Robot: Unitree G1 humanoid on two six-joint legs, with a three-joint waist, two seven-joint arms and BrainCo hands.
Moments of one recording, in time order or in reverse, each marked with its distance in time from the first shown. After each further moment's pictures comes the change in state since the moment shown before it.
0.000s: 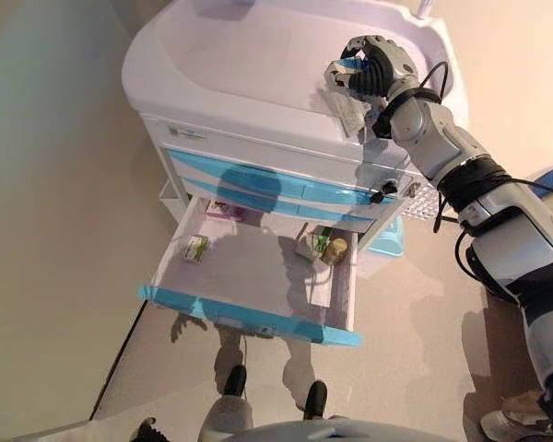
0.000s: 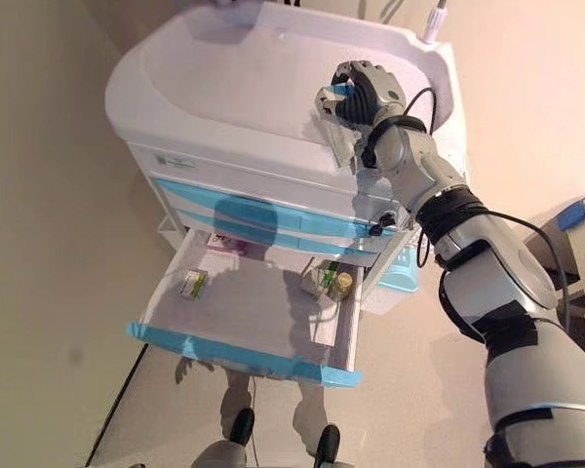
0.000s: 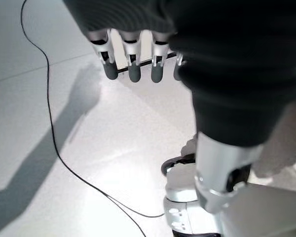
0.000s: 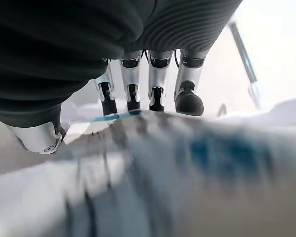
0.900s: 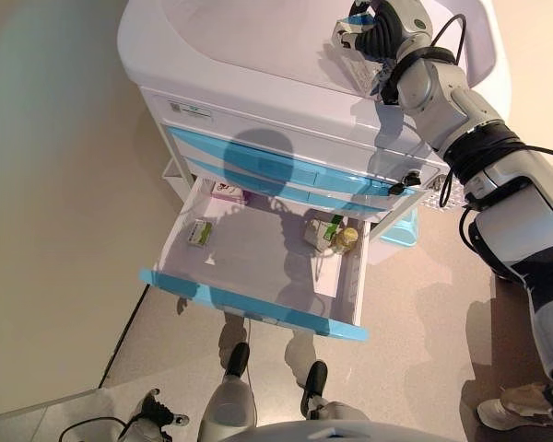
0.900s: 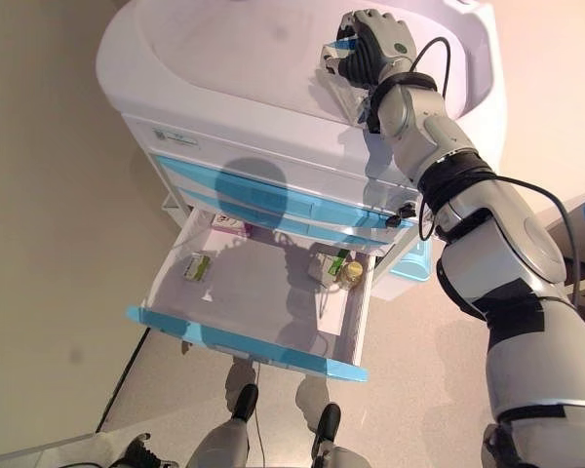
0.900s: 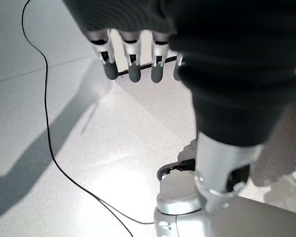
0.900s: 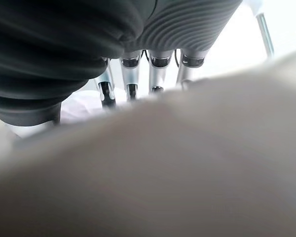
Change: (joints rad) left arm -0.059 0.013 -0.036 -0.017 -0.038 -0.013 0.025; right arm -0.145 0.010 0.042 0.111 -0.059 0.003 -0.034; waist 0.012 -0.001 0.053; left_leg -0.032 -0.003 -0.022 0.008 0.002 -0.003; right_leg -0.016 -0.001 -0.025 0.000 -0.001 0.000
